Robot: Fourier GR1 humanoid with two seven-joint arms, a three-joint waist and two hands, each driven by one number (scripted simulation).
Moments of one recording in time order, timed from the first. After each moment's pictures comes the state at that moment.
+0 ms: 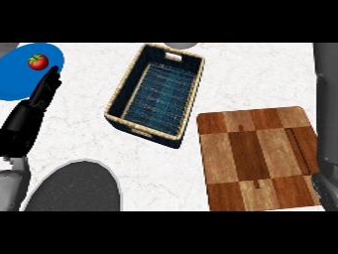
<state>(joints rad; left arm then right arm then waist) -0.21 0.28 0.08 -1.56 -0.14 -0.09 0.01 -1.27 -0.19 -0.12 -1.39 0.58 0.29 0.74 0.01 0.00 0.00</state>
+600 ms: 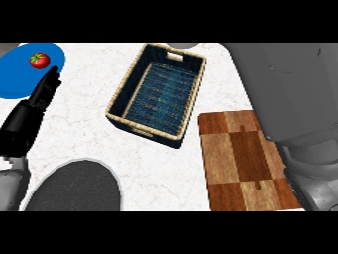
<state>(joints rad) -0.22 0.28 0.09 -1.54 -0.14 -0.11 -0.02 -1.51 -0.07 -0.10 -1.01 0.59 0.24 0.80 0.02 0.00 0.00</state>
